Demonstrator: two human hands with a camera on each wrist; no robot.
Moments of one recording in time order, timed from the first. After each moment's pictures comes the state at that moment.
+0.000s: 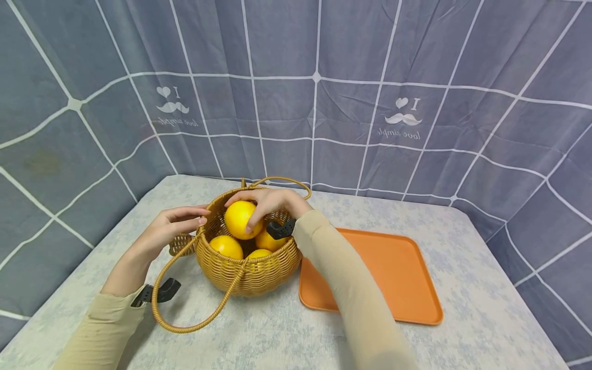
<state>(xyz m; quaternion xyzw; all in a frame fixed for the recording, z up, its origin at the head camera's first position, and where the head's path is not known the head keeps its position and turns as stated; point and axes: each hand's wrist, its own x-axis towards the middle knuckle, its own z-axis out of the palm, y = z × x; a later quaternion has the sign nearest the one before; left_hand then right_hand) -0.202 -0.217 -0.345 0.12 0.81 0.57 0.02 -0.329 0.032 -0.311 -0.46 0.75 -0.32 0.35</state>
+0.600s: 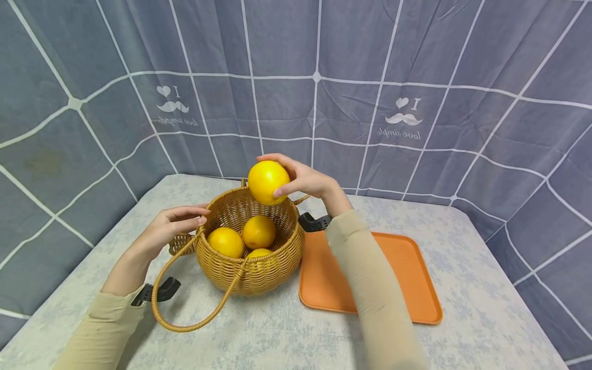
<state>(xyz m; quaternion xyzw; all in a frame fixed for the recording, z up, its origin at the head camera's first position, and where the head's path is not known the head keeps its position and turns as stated) -0.203 -0.218 -0.344 0.12 0.81 0.57 0.02 -0.322 0.104 -0.275 -0.47 0.64 -0.56 0.23</state>
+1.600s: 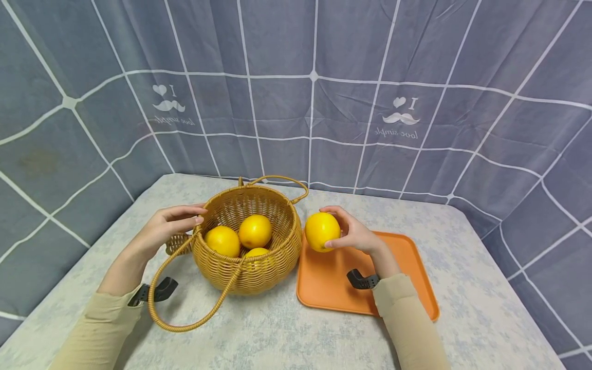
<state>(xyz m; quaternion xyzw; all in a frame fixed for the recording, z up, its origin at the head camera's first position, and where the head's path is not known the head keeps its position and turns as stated) -0.205 -0.219 -0.345 0.12 0.81 0.57 0.02 -0.268 0.222 -0.384 -0.33 0.71 -0.60 0.17</state>
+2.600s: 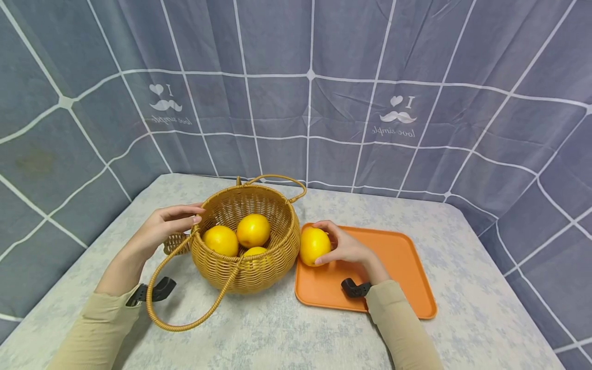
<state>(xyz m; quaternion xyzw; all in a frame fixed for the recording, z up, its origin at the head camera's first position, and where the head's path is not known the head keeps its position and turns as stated) -0.205 -0.219 -0.344 0.12 0.81 0.57 0.02 -0.261 0.213 -0.419 -0.31 0.76 -0.54 0.19</state>
